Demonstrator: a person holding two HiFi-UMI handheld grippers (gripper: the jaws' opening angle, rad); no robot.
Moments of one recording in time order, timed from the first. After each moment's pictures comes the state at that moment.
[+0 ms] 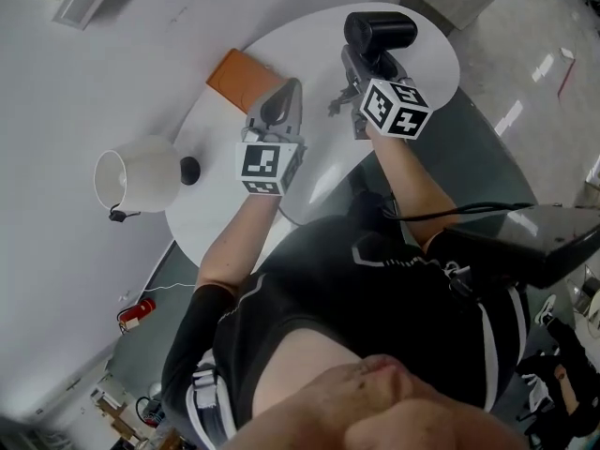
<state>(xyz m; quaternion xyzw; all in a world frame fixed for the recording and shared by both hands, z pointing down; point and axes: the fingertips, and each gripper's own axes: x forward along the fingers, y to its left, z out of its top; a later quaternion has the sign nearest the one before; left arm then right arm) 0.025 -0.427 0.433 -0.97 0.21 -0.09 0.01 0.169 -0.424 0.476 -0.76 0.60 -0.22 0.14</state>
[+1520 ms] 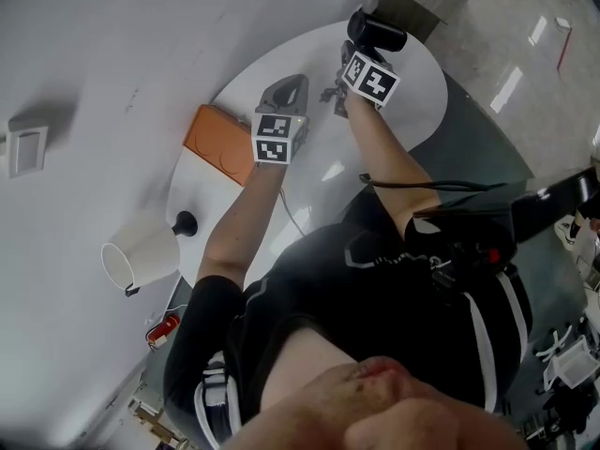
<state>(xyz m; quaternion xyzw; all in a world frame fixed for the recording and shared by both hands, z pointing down) 0.210 -0.533 0.572 -0.96 0.13 -0.25 -0.03 0.366 -0.511 0.638 -0.83 0.39 -0.38 0.13</state>
